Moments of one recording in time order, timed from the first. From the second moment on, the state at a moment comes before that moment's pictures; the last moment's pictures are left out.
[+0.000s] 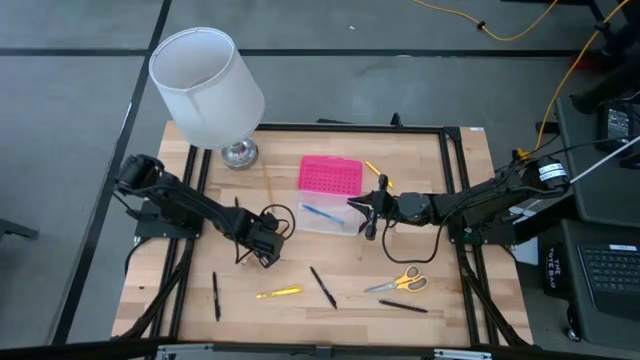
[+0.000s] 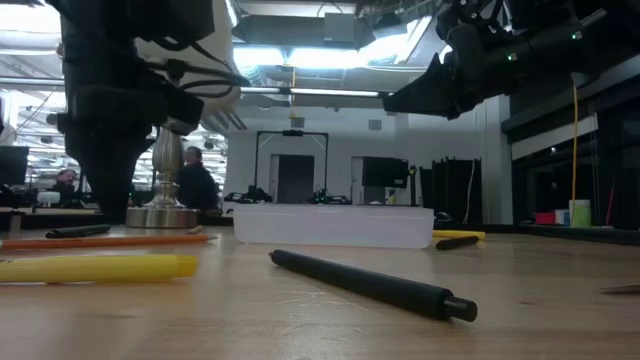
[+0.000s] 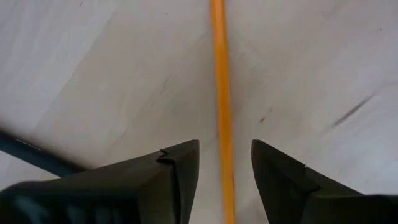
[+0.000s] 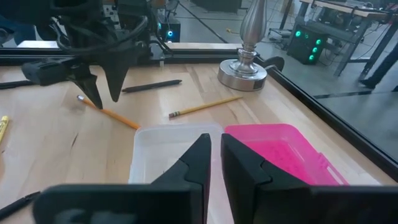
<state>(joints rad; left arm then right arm) -0.32 1.58 0.87 -0.75 -0.14 -1.06 0.14 1.35 0.47 0.64 0.42 0.02</state>
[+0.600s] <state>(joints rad) -0.32 1.66 0.88 -0.71 -0.10 -1.04 0.14 1.35 0.47 0.63 0.42 0.02</state>
